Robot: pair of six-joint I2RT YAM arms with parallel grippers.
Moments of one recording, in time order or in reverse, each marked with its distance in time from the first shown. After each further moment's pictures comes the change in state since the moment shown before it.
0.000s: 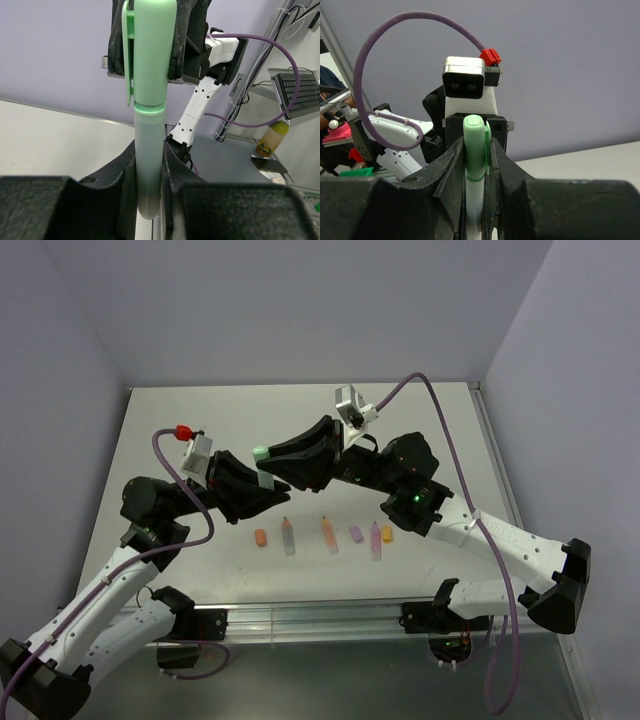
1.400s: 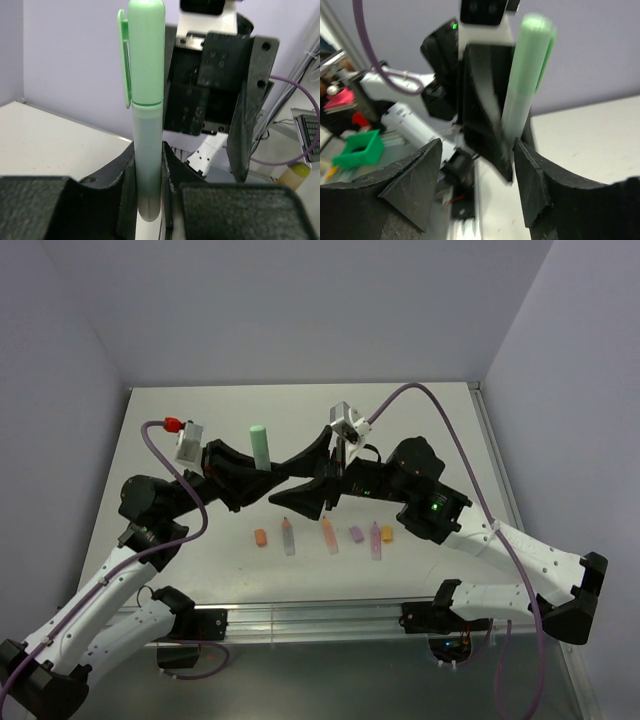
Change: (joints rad) left arm -0.017 -0.010 0.024 -0.054 -0.176 -0.009; right arm 0.006 -0.089 -0.016 -0.246 -0.013 -0.072
